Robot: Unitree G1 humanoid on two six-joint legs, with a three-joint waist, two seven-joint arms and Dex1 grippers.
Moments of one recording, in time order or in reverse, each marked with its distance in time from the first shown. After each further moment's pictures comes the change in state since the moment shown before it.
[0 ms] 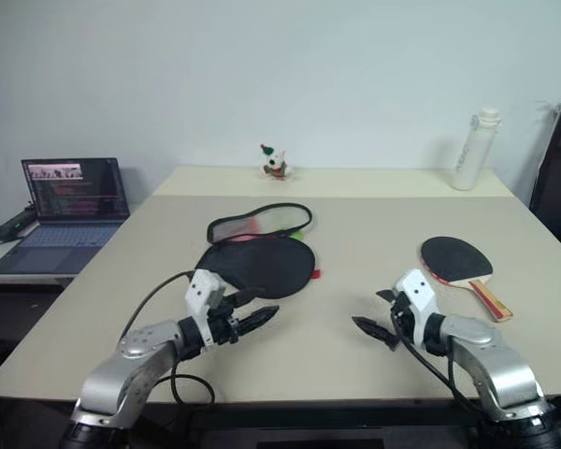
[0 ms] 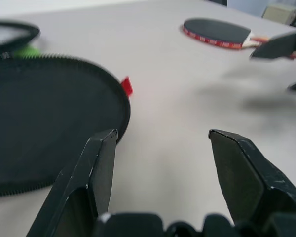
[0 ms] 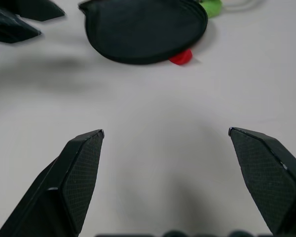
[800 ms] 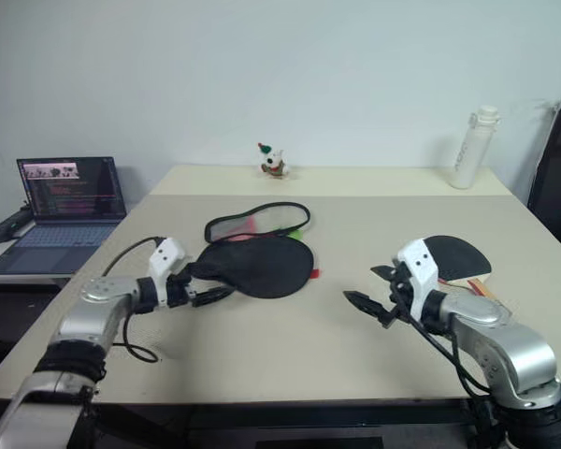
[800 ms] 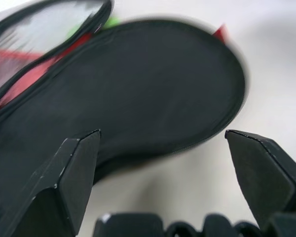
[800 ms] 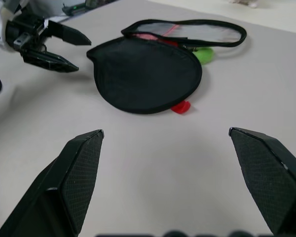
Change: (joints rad) left arm -0.446 0.218 -0.022 0.877 0.242 -0.435 -0.351; right arm -0.128 -0.010 -0.032 -0.108 0.128 0.183 -0.129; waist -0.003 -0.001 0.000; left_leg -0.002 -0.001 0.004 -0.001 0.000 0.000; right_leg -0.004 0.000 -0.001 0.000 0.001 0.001
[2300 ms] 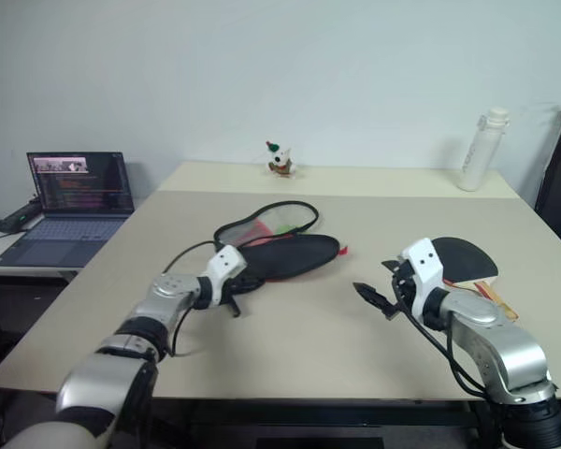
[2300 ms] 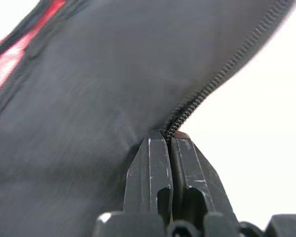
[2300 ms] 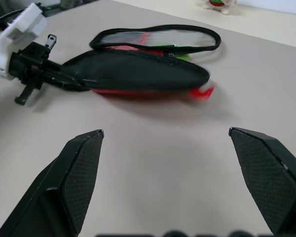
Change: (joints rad) left arm -0.211 -0.312 -0.039 0.372 0.235 -0.215 0.105; right arm 0.015 -0.002 -0.017 0.100 -0.063 -0.125 -0.042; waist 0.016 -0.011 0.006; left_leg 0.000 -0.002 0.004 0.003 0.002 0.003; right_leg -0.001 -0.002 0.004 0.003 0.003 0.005
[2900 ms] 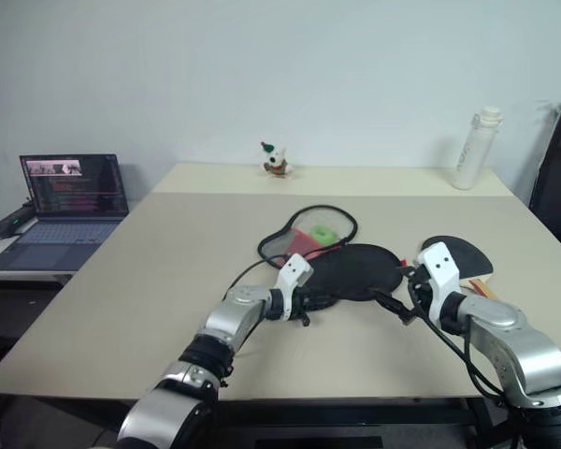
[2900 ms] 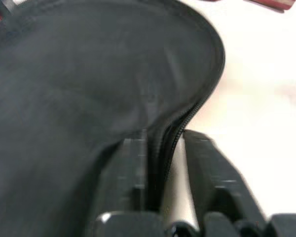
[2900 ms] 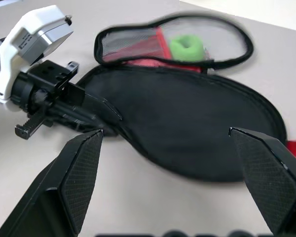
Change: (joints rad) left arm 0.158 -0.257 -0.063 -0.520 -0.103 0.520 0.078; right arm 0.040 -0.057 -0.035 0.015 0.011 0.015 0.039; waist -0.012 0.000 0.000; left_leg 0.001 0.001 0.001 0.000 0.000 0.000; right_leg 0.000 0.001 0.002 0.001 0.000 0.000
